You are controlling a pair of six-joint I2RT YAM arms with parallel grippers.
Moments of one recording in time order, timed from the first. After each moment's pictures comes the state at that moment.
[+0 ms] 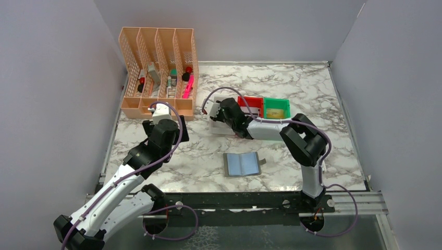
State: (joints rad) left arm -0.63 0.74 0.74 -0.57 -0.60 -0.45; right arm 0.80 2.01 1.19 0.32 0.26 -0.76
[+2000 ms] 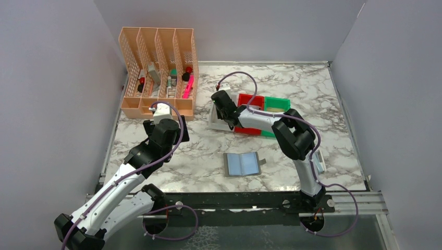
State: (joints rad) left arm -0.63 0.75 0.74 -0.57 -0.60 -0.45; right arm 0.78 2.15 1.49 -0.06 0.43 0.34
